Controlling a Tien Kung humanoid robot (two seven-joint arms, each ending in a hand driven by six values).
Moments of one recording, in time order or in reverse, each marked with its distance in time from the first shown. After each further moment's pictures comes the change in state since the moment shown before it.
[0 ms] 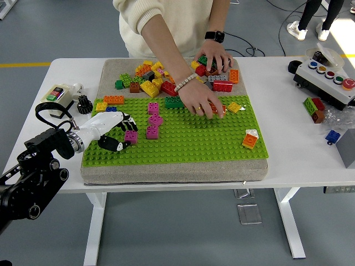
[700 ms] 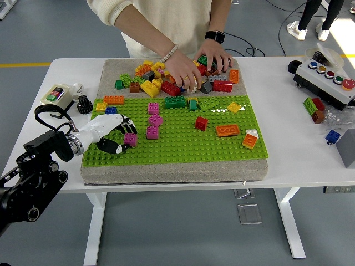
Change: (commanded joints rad) left arm 0.011 0.000 -0.008 -0.007 0.004 -0.012 0.000; right arm 0.000 0.000 0.003 0.000 0.001 -0.001 -0.001
